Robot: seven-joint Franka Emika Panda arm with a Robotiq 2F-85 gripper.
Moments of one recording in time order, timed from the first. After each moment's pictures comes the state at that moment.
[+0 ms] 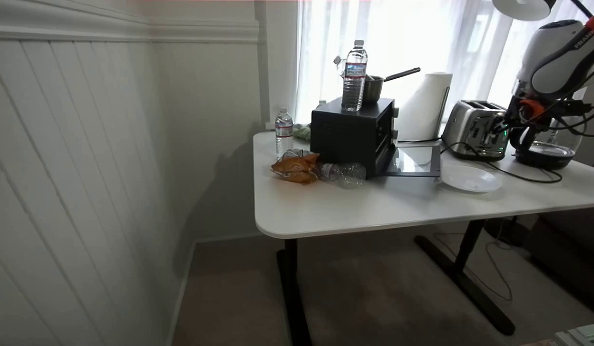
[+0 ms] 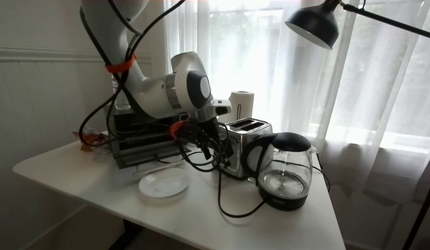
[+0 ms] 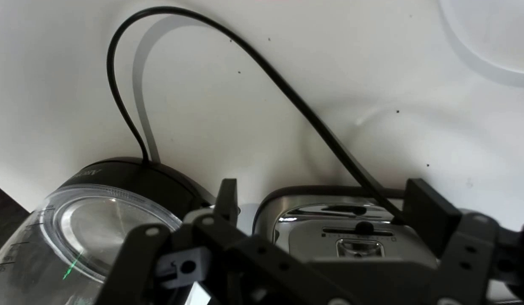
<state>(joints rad) -0.07 0.23 -0.17 -2.29 -0.46 2.74 0.65</state>
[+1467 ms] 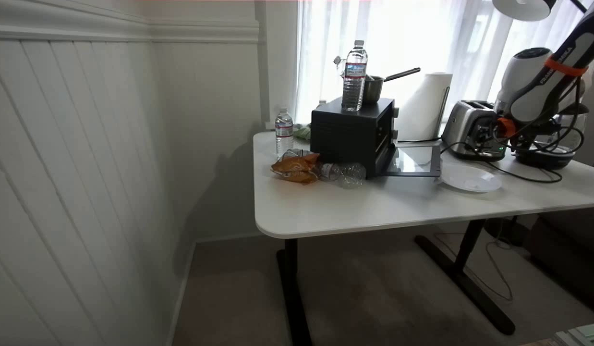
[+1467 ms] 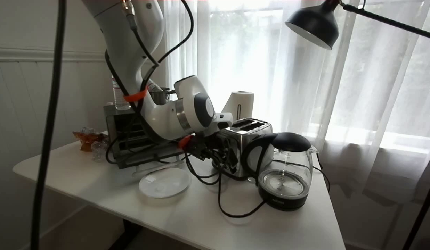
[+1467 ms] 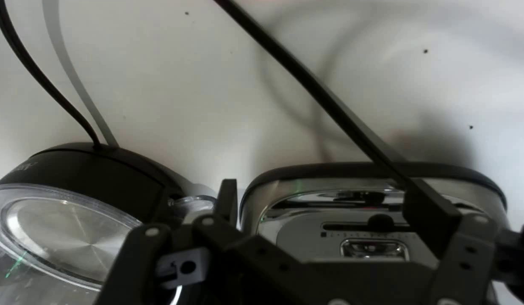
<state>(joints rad) 0.20 0.48 -0.45 -2.16 -0.46 2.92 0.82</state>
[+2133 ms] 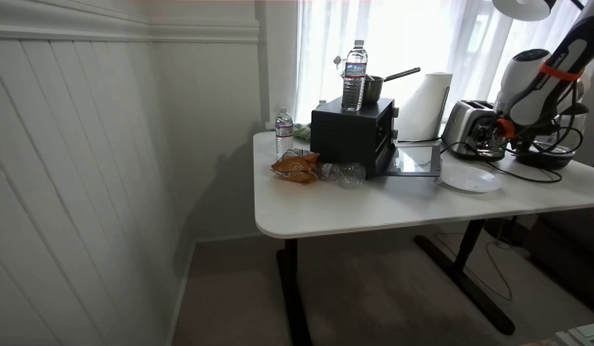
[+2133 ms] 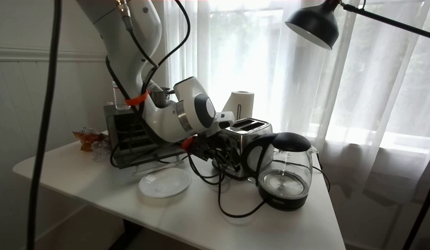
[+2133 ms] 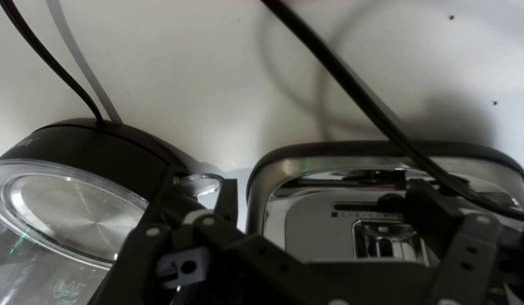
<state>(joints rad) 0.30 0.52 -0.57 -2.15 -0.44 2.97 0.83</state>
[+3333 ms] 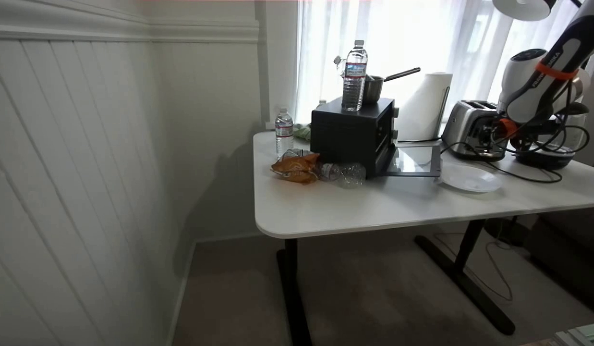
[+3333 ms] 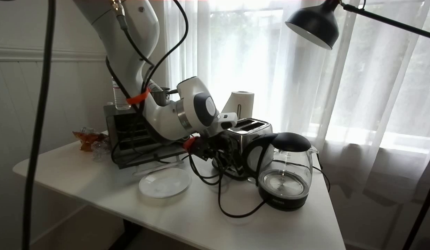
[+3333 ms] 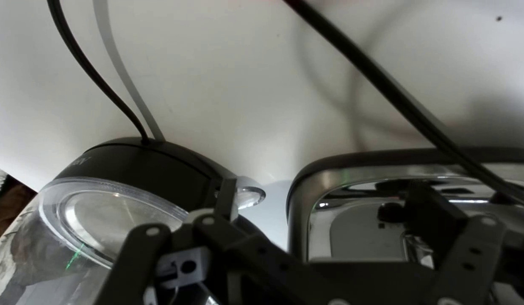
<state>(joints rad) 0.36 0.53 -0.63 -2.14 -0.37 2.88 0.83</state>
